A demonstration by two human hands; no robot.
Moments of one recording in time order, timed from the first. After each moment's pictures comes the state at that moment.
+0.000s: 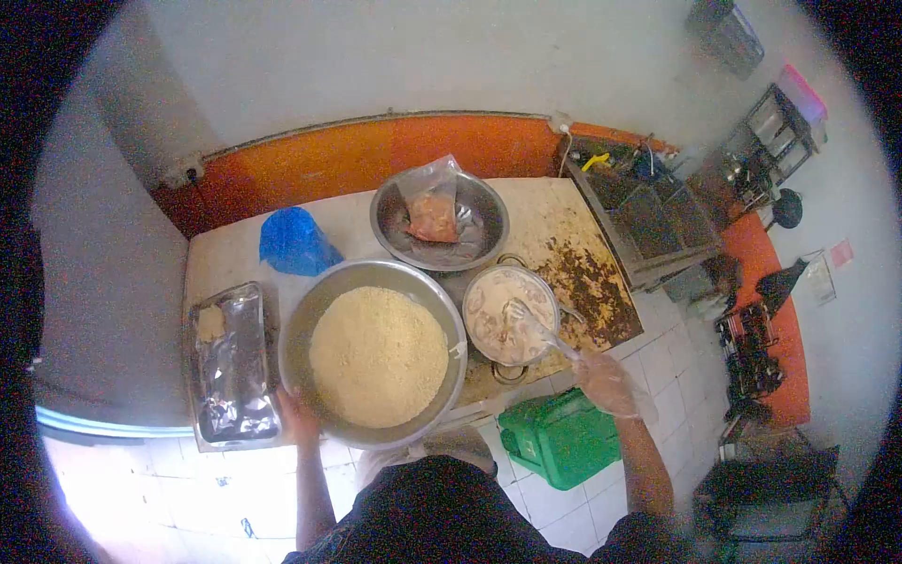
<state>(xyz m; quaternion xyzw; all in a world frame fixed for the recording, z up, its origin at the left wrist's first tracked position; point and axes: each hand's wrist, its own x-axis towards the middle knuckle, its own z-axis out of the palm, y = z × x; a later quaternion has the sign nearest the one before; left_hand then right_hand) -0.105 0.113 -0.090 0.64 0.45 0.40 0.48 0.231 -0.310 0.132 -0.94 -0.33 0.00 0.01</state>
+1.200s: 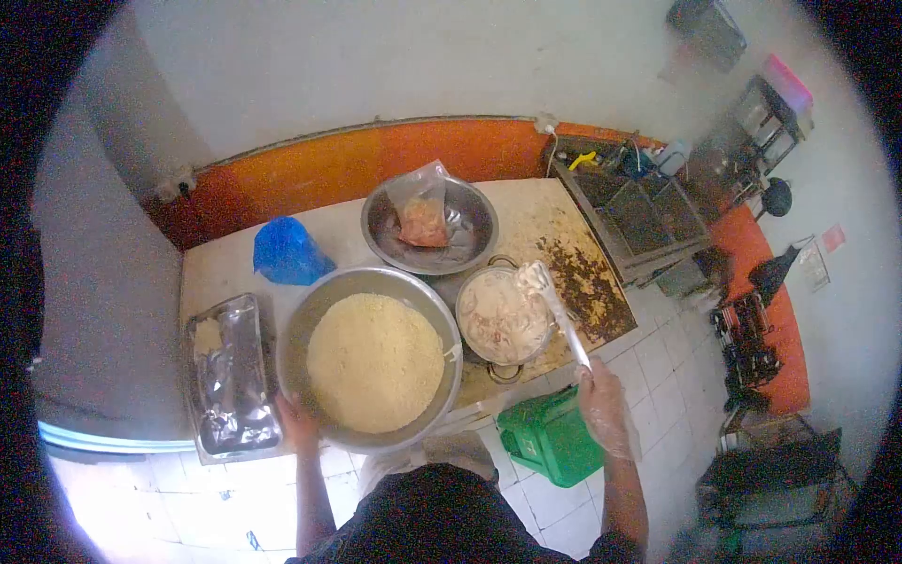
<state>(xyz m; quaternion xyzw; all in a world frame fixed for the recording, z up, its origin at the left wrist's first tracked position) -0.107 0.117 -0.091 0.66 0.48 0.35 0.47 0.158 -0.281 0.195 -0.96 -0.16 0.01 0.21</state>
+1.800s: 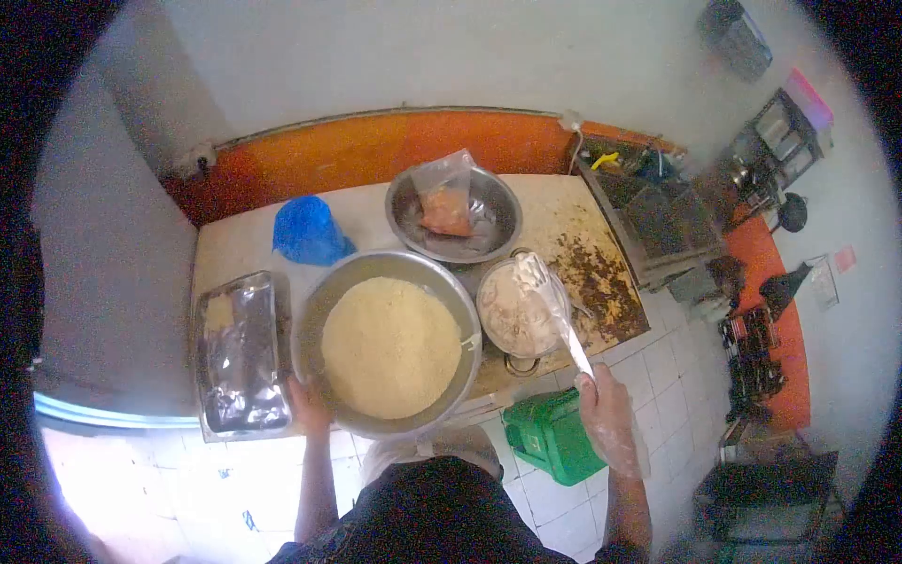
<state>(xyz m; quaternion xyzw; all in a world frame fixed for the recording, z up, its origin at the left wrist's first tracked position) -0.104 0.115 -0.106 0.63 0.48 0.37 0.48 0.121 -0.242 0.229 -0.95 -0.19 0.03 0.23</state>
